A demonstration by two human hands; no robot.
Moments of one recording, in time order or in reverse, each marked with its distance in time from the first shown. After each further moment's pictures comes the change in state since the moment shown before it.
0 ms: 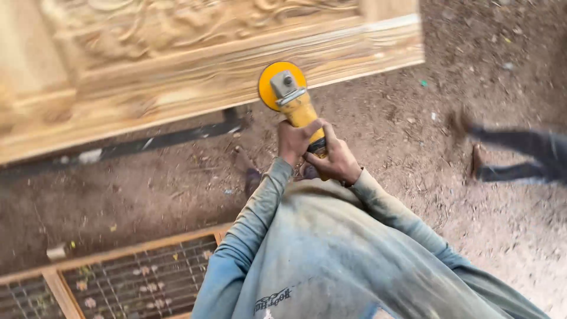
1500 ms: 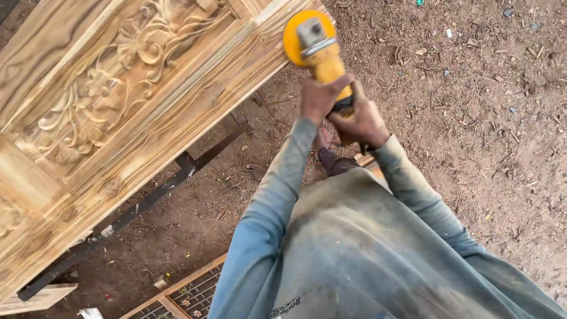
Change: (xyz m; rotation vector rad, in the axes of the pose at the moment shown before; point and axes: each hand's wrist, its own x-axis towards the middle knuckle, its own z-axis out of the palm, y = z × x) left_hand 0.071 -0.026 0.261 0.124 -0.324 -0.024; right_hand -0.004 0.202 -0.161 0.114 0.439 -0.039
